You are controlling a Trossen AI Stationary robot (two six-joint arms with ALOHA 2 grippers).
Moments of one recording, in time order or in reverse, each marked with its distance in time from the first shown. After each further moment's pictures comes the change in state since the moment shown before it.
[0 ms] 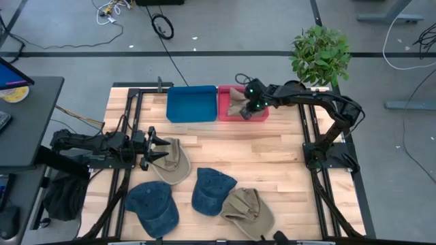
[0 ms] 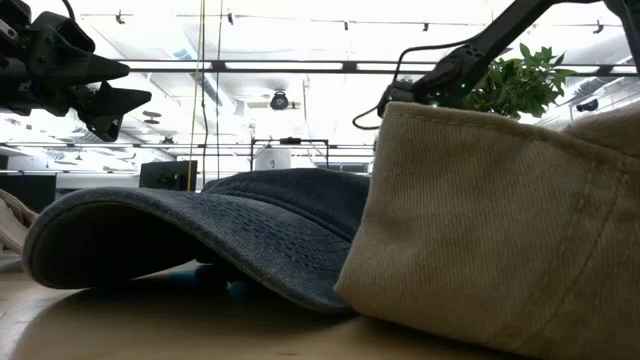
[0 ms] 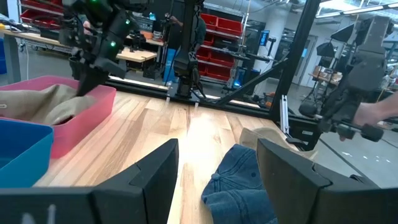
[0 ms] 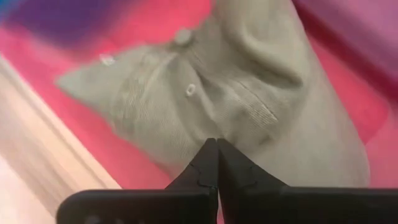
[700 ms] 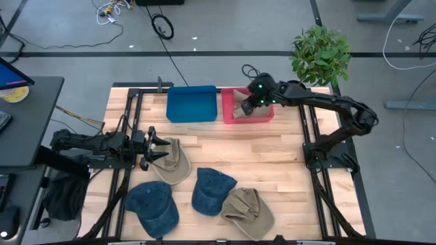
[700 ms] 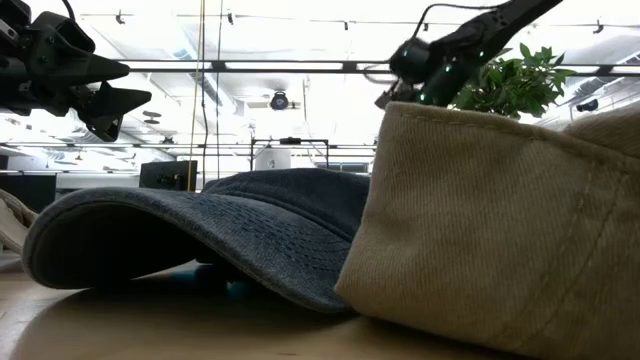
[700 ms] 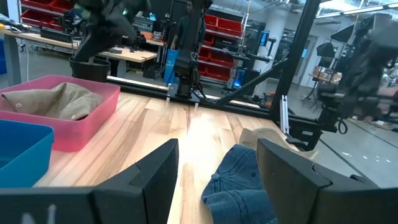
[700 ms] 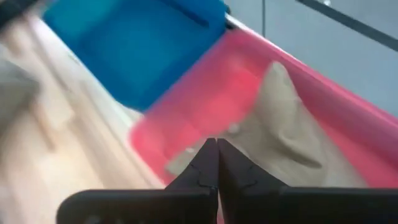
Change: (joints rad) left arm 0.000 0.000 0.000 0.000 0.000 0.000; right arm 0.041 -0.206 0.000 0.097 -0.070 0.049
